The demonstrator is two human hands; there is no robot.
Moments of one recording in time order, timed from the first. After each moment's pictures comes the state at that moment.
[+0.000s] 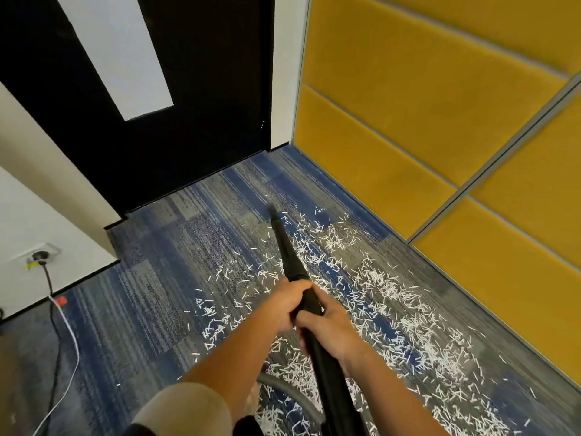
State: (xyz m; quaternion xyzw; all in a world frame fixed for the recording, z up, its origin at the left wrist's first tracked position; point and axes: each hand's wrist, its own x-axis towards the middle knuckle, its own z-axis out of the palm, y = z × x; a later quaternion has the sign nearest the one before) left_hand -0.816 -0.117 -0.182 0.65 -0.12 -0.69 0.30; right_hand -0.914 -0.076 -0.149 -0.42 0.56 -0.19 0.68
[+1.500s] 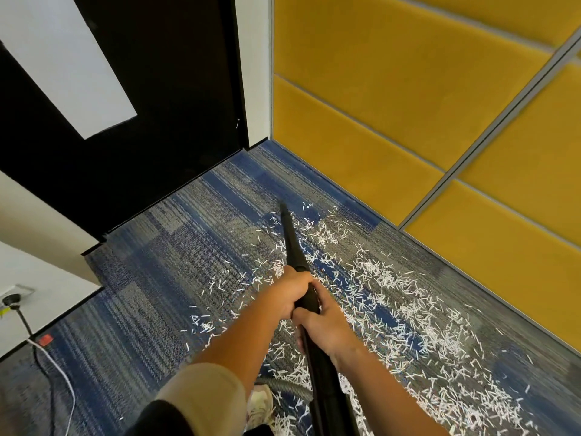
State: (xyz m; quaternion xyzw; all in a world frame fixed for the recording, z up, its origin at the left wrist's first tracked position) left_hand -0.814 -0.200 -0.199 0.68 -0.25 -0.67 0.17; right_hand -0.892 -0.127 -0.163 -0.37 0.62 -0.26 0.64
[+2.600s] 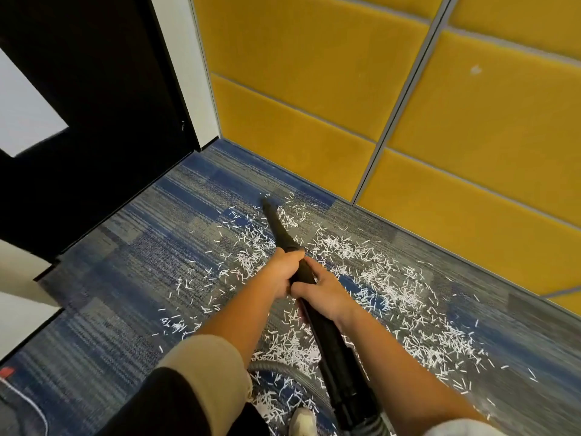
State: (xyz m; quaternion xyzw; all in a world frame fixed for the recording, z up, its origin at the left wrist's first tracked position) left_hand -0.924 -0.144 -0.175 0.64 -0.27 -0.69 0.19; right_hand -1.007 -0.070 -0.124 -0.37 0.61 -0.27 0.65
